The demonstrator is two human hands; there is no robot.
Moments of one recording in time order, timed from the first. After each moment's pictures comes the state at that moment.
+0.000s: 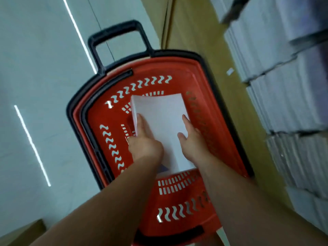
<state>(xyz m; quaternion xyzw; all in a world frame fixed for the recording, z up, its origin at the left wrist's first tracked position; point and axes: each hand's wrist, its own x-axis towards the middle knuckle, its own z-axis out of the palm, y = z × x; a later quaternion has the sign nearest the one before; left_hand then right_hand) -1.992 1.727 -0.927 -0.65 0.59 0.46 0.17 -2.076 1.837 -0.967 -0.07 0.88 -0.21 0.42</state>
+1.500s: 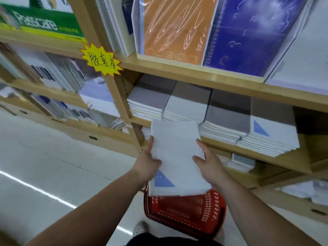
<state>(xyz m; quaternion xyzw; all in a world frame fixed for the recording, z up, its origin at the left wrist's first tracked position) -2.044 1.546 -0.385 -0.07 0.77 0.58 0.25 -1.996 1.769 -0.386 0.19 0.80 -0.56 0.10</state>
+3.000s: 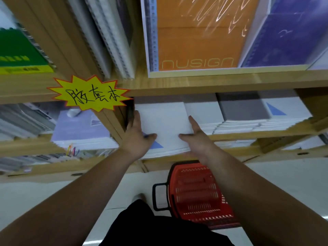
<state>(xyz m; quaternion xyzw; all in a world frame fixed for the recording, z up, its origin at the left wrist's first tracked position) -2.304 1.466 -0.390 0.19 0.89 0.36 0.20 -2.182 1.644 -0.384 0.39 0.62 -0.68 0.03</state>
